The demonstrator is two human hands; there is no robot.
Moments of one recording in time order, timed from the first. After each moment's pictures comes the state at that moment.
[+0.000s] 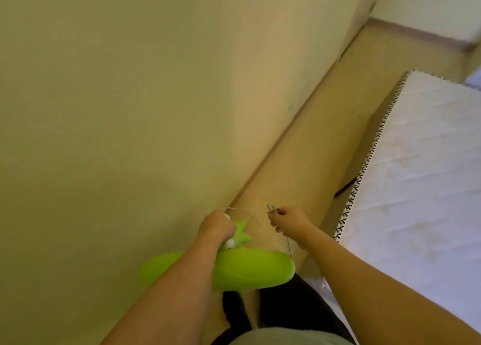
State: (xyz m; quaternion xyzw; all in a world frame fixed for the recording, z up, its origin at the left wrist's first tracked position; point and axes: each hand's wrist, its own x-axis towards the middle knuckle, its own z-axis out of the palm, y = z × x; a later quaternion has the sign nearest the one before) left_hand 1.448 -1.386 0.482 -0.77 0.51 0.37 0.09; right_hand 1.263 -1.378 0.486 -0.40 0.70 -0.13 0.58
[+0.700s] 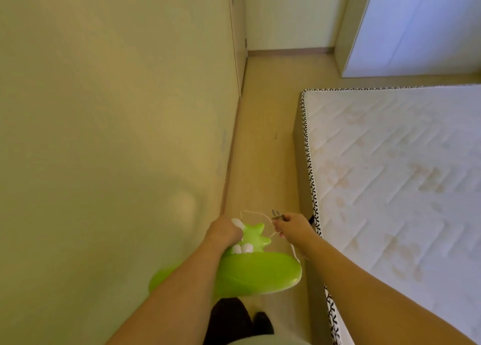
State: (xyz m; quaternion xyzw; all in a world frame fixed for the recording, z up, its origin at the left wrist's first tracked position) left_hand 1.220 -1.712 0.505 -0.60 0.69 0.37 0.15; right_hand 1.069 -1.611 0.485 -0.19 0.78 -0.36 0.48
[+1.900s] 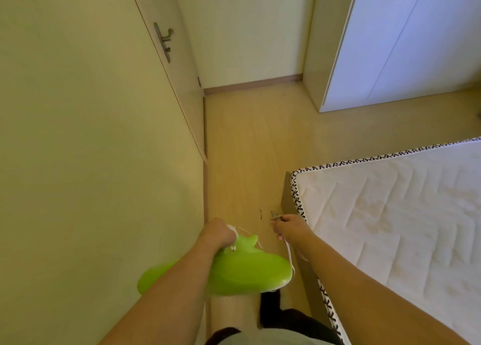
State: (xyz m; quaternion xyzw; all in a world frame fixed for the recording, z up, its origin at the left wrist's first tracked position) left_hand 0.733 -2.331 0.476 -0.52 0.76 0.33 0.21; right_hand 0.602 -2.188 0.474 -0.07 0.77 -0.43 0.46
